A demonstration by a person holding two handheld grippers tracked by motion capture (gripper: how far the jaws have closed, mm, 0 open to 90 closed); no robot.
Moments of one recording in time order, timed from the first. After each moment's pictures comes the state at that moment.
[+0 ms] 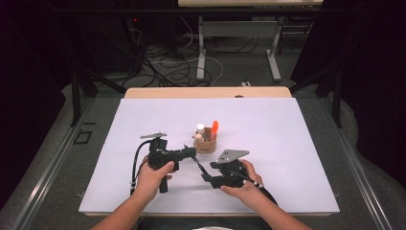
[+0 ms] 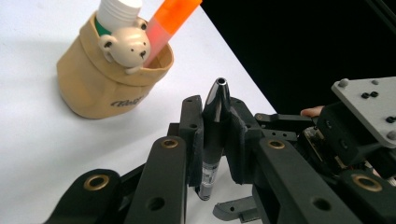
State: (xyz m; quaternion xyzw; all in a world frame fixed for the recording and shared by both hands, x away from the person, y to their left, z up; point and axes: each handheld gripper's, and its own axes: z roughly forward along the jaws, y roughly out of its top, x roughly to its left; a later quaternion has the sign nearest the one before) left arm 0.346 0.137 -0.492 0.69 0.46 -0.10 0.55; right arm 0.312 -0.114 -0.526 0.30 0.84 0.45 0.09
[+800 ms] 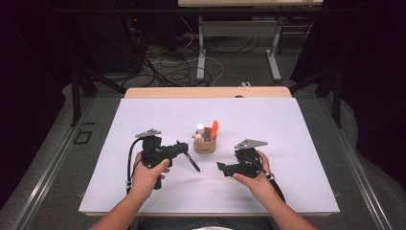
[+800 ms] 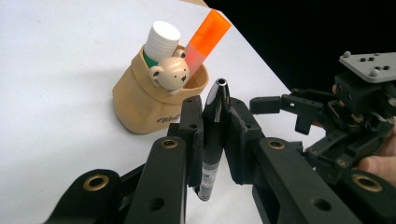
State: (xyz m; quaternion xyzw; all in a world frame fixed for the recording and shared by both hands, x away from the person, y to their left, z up) left arm 0.346 0.150 -0.479 0.71 0.46 -0.01 0.53; right arm 0.335 -0.158 -0.523 0.44 0.78 0.42 0.12
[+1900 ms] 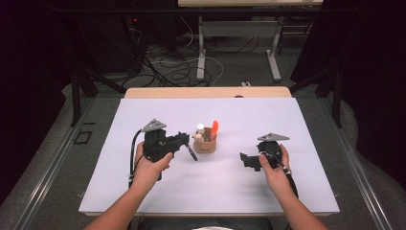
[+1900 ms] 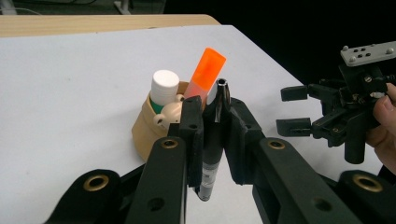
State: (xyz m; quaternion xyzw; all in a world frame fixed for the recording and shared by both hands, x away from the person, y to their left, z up) left arm 0.349 0.133 -0.443 0.75 0.42 0.08 0.51; right arm 0.357 -0.220 -0.530 0.51 0.74 0.38 0.20
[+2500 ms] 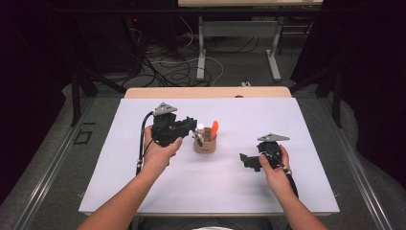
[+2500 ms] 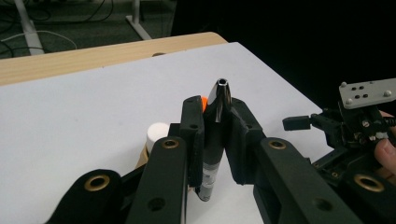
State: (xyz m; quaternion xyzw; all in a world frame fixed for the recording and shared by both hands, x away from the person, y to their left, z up) left arm 0.368 0.103 -0.405 0.75 0.41 0.12 0.50; right arm 0.357 -0.220 -0.532 0.51 0.75 0.38 0.19
